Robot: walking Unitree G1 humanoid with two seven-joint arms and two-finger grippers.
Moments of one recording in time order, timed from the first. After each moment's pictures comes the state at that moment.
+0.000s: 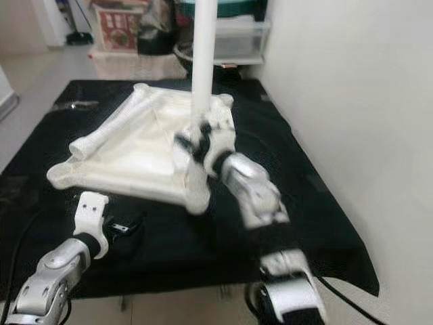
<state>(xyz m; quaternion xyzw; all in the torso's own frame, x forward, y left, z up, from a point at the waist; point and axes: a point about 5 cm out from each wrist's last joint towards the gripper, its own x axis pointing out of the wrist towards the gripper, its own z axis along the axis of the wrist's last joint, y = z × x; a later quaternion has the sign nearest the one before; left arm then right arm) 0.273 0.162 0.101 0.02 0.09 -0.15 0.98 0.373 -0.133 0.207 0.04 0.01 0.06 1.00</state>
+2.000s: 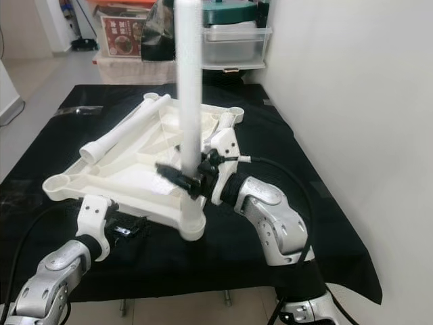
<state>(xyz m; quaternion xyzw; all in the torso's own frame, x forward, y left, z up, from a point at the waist) 0.278 0.164 0.107 0.03 0.09 -0.15 0.98 0.310 -0.087 0.208 0.01 -0.03 0.53 0.85</state>
